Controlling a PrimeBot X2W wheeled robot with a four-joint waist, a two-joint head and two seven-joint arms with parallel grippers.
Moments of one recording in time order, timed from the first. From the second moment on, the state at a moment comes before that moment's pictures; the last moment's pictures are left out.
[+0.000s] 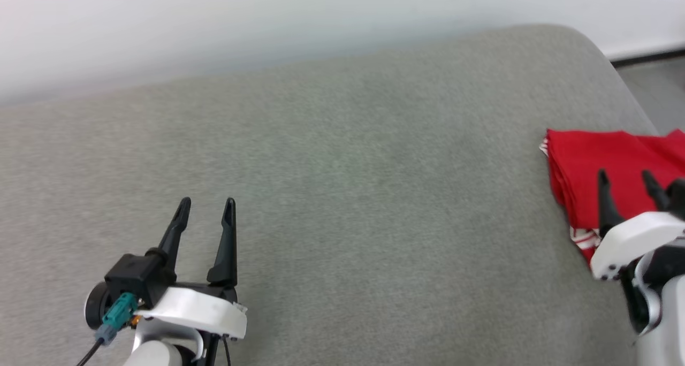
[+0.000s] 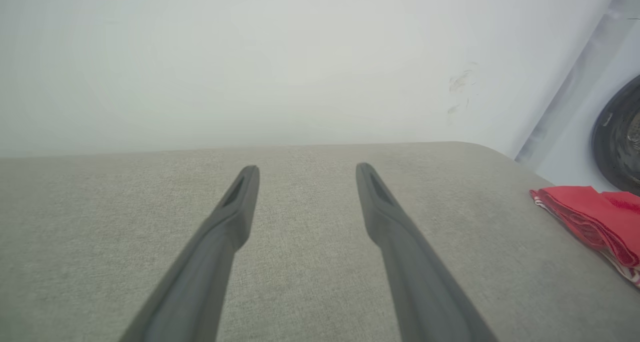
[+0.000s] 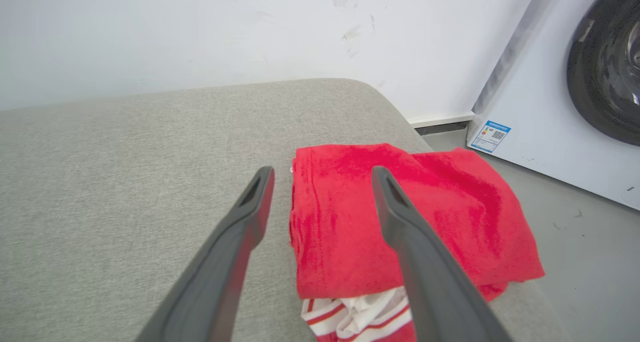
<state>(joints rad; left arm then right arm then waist) -0.13 0.37 -0.37 -0.03 -0.53 0.21 -0.24 -0.35 -0.13 -0.25 0.37 0.00 0.13 0.05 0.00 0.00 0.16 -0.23</state>
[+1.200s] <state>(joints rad) -0.01 0.38 -0.36 0.13 -0.49 0.22 -0.26 0.09 -0.05 -0.06 -0.09 0.10 0.13 0.06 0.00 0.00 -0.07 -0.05</state>
